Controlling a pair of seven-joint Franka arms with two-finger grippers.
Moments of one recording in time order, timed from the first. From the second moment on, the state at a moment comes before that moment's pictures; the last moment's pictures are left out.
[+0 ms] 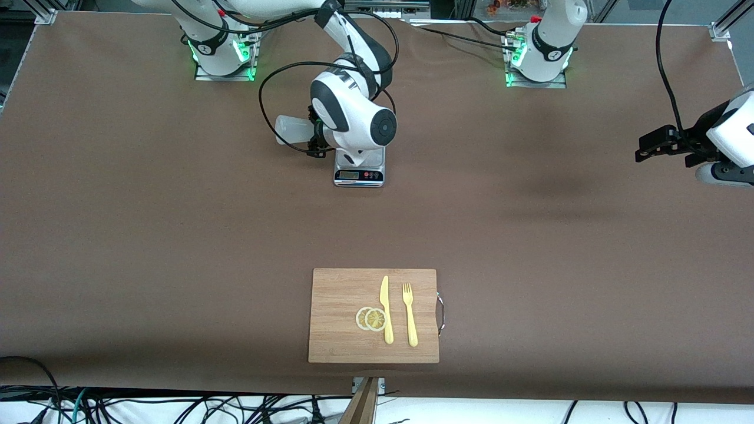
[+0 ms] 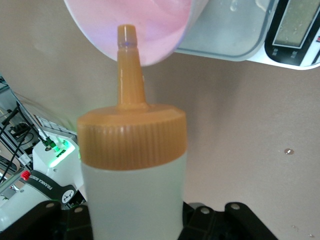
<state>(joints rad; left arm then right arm) -0.03 0.10 0.06 -1.53 -0.03 1.51 0.09 0.85 0.62 -0.03 -1.51 -0.13 1.37 -0.83</state>
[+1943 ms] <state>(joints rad) -0.04 0.10 0.06 -1.53 -0.03 1.51 0.09 0.03 0.59 -0.07 -1.49 0.65 1.30 -1.87</state>
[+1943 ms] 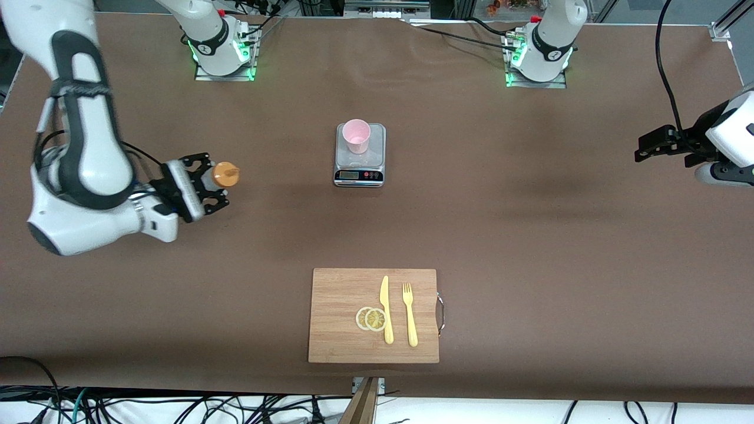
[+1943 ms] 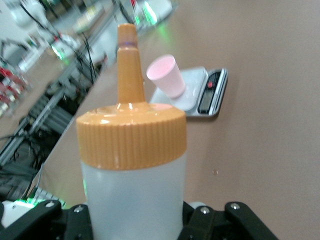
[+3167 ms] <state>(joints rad) -0.04 0.10 0.06 -1.53 -0.03 1.51 0.09 -0.24 0.95 -0.06 -1.56 0.85 1.19 -2.50</state>
